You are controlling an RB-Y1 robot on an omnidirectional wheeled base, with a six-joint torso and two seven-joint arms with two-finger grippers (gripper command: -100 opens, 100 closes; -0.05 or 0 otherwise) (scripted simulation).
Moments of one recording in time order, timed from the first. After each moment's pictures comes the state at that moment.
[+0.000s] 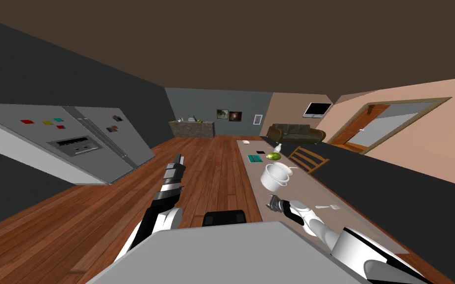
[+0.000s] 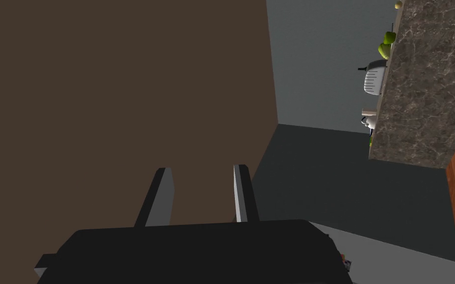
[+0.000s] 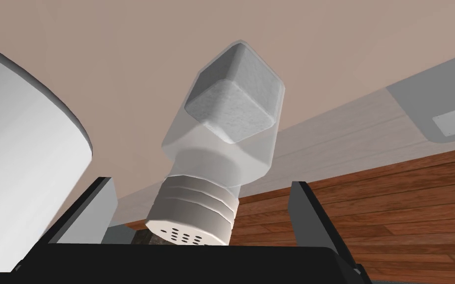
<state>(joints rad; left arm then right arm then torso) 0.55 0.02 -0.06 -2.24 0.03 -0.36 -0.14 -0.08 -0.66 0.44 -0.54 1.04 -0.48 0.48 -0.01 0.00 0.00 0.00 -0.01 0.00</state>
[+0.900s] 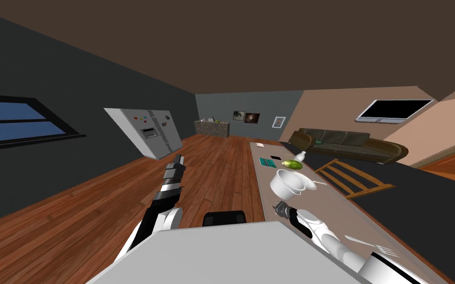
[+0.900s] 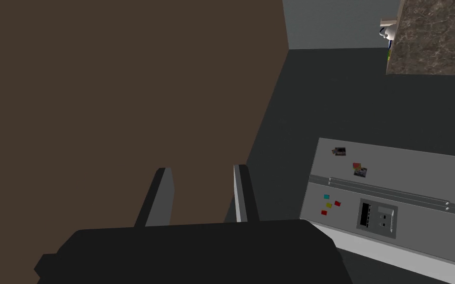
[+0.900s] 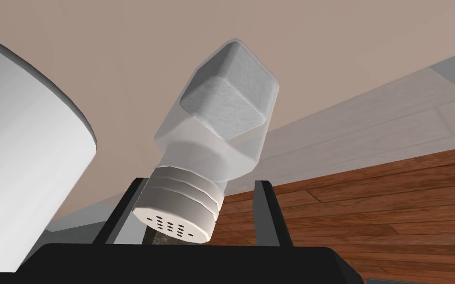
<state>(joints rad) 0.55 0.02 -0.05 -2.24 0.03 -0.36 -0.14 0.06 -0.67 0.33 -0.65 1.09 -0.34 0.30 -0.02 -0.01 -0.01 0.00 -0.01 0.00</state>
